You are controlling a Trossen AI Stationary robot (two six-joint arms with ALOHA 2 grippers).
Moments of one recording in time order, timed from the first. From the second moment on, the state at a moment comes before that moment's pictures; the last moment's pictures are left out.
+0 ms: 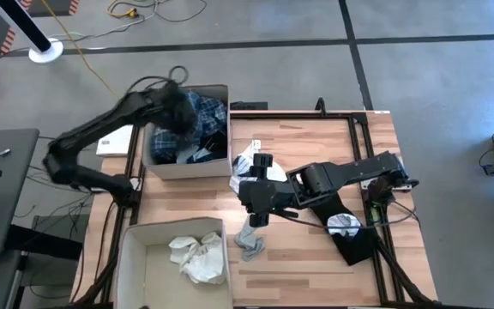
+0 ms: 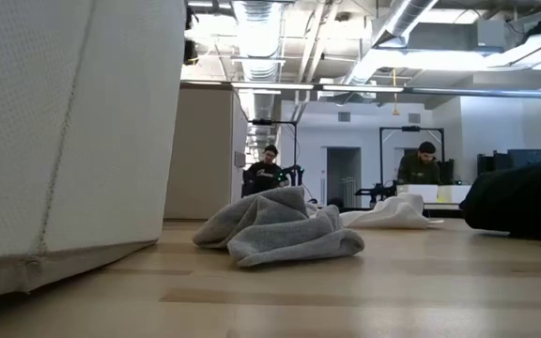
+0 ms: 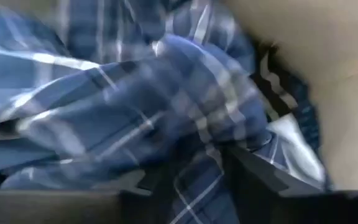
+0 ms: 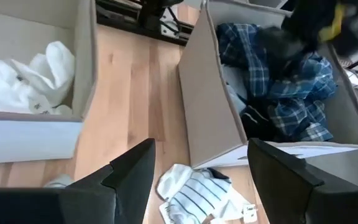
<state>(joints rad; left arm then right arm) 0.67 1.32 1.32 -1.03 -0.04 0.23 0.30 1.88 2.11 -1.00 0.57 -0.03</state>
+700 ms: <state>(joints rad) 0.79 1.52 1.70 -1.19 0.03 0.20 0.40 1.89 2.11 -1.02 0.57 0.00</state>
